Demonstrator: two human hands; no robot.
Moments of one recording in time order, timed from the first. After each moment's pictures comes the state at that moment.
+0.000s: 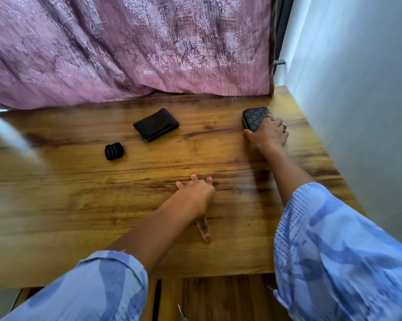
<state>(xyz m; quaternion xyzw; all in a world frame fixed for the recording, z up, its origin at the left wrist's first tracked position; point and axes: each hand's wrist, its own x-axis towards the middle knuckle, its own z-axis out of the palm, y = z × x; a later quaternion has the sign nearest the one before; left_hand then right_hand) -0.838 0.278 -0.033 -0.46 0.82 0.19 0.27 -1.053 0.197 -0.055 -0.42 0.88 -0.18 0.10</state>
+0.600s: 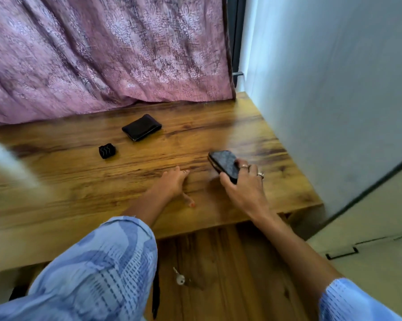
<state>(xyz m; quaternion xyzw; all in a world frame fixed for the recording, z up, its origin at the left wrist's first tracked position) -0.804 0.309 -0.032 -0.48 0.84 0.17 0.16 -0.961 0.428 -0.036 -0.46 0.82 -0.31 0.15</state>
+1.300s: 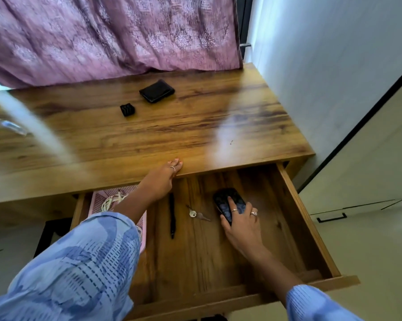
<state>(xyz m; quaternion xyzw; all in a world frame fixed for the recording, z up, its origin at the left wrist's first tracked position) -0.685 0.416 -0.052 -0.44 0.88 0.19 0.02 -0.861 0.594 -0.154 -0.50 0.85 -0.08 0.17</state>
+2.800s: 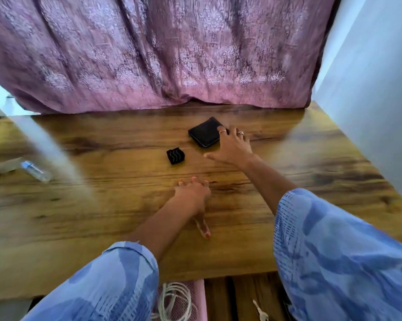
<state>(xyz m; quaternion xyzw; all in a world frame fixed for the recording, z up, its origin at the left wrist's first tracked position) -0.667 0.222 -0.033 -0.43 0.85 0.12 0.28 -0.822 0.163 -0.023 -0.63 0.77 -0.06 0.09</state>
